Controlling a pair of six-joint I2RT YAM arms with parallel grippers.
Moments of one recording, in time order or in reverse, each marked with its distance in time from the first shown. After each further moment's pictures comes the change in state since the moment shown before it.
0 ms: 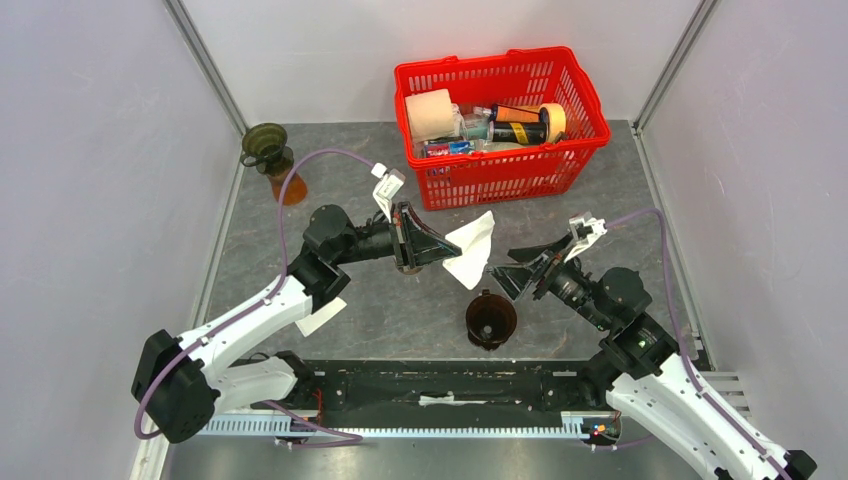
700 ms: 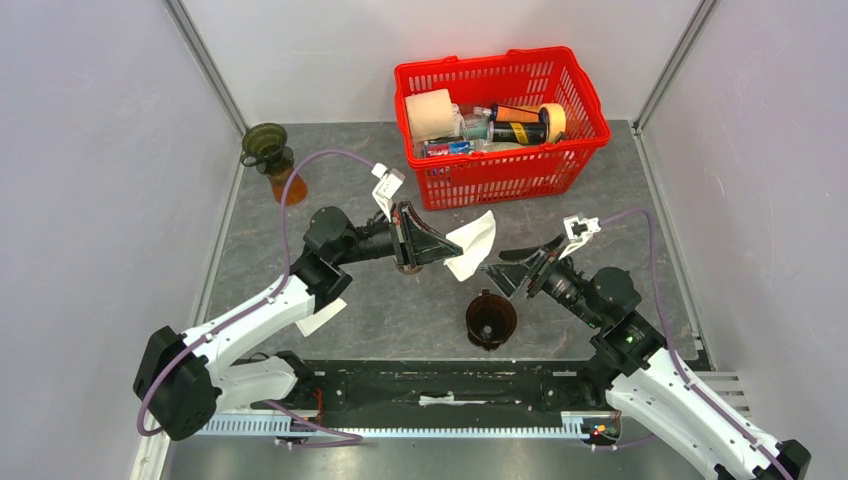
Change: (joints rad) left arm 0.000 0.016 -0.016 0.073 0.004 -0.049; right arm 0.000 0.043 -0.069 0.132 -0.016 0.113
